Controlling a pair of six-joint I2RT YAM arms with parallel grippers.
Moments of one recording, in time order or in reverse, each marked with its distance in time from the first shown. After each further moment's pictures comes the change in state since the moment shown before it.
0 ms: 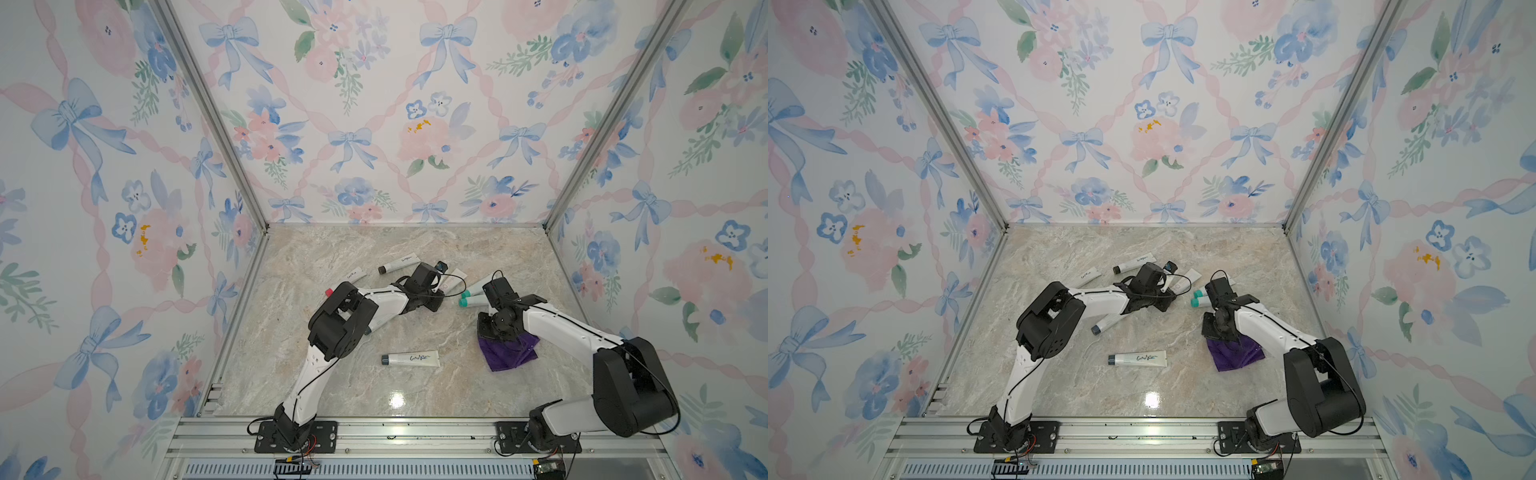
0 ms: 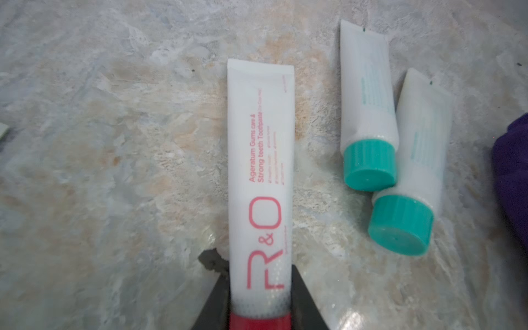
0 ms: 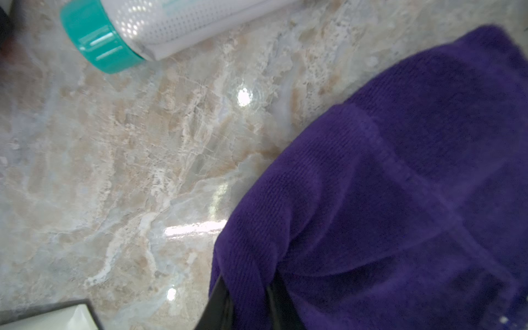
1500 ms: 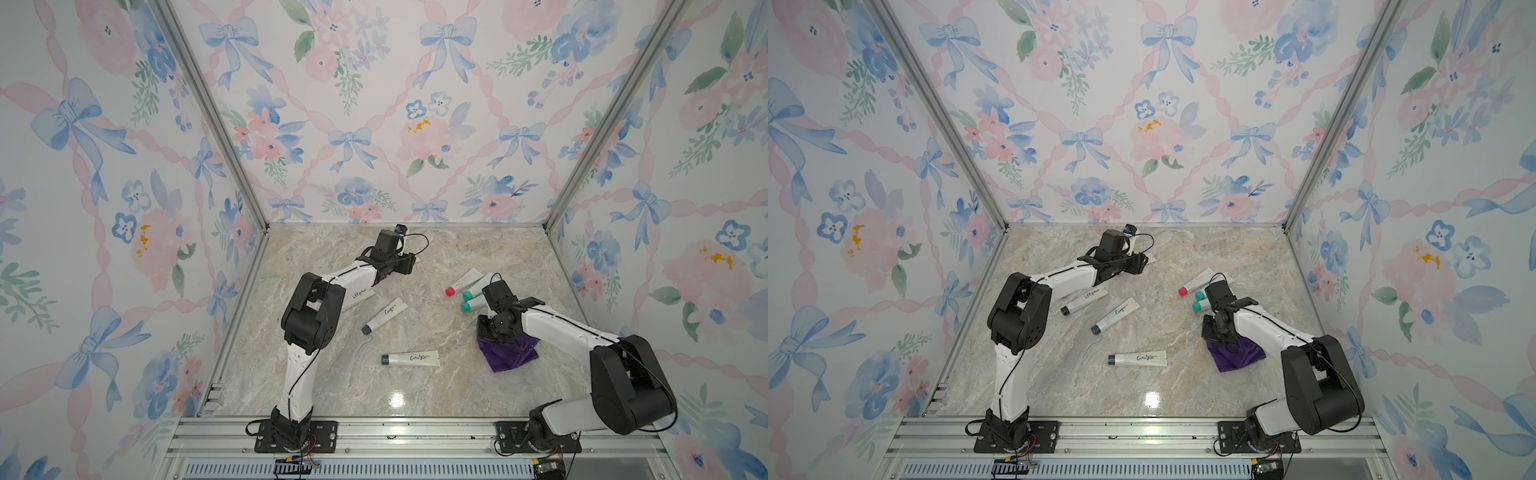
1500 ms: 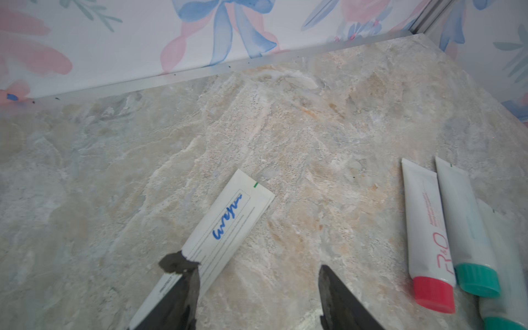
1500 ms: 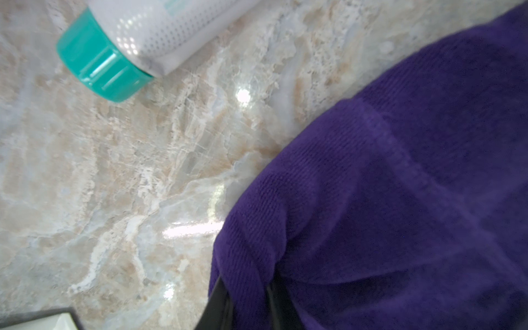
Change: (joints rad) left arm 0.265 -0.120 0.041 -0.062 -0.022 -0.053; right arm 0.000 0.008 -0.038 0.042 -0.004 -0.008
